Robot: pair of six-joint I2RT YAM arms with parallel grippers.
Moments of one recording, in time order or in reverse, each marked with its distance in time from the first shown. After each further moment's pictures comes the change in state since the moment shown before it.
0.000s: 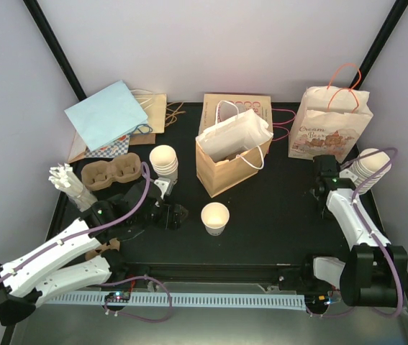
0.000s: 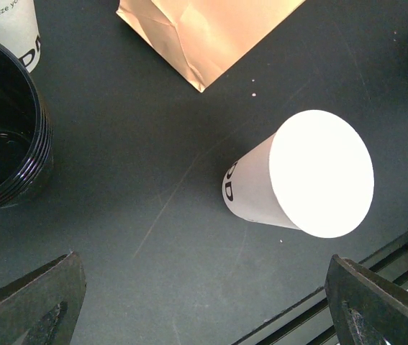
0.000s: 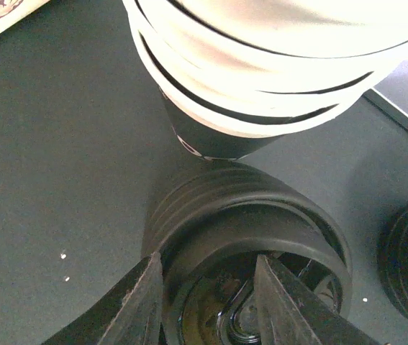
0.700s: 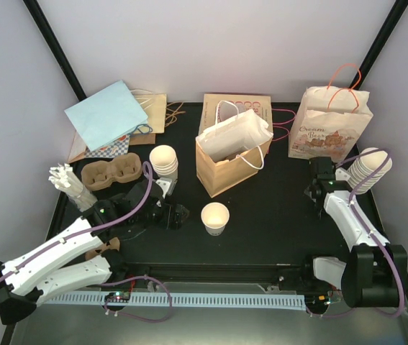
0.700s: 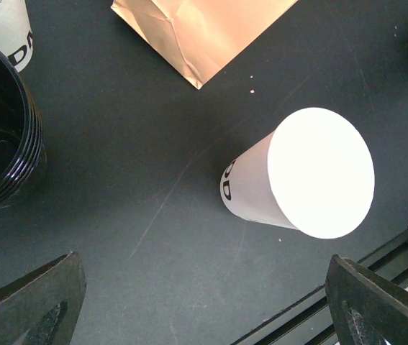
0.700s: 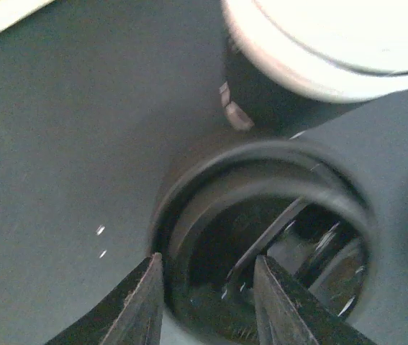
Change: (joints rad) left arm 0.002 0.017 -0.001 0.010 0.011 0.005; right arm 0.027 0.007 -0.034 0.080 -0.043 -0.042
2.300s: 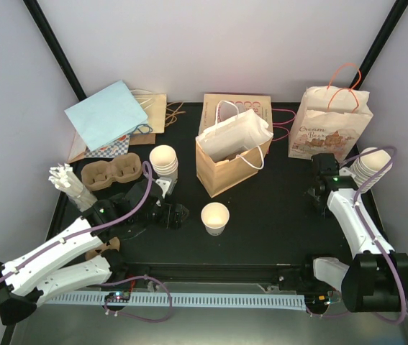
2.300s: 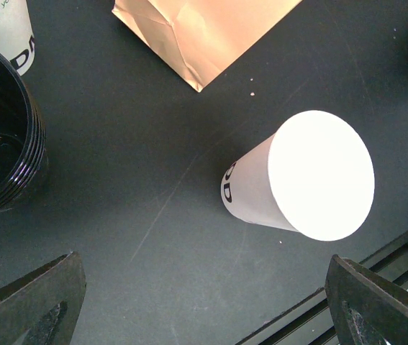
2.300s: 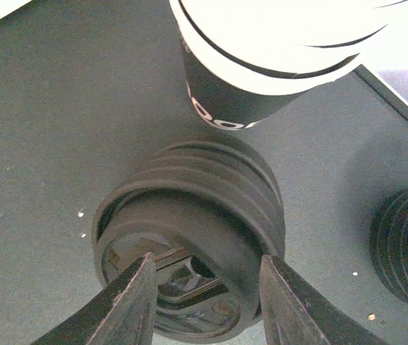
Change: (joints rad) left arm 0.006 0.000 0.000 0.005 0.003 0.008; right arm 0.018 -0.034 0.089 -0.193 0.007 0.026
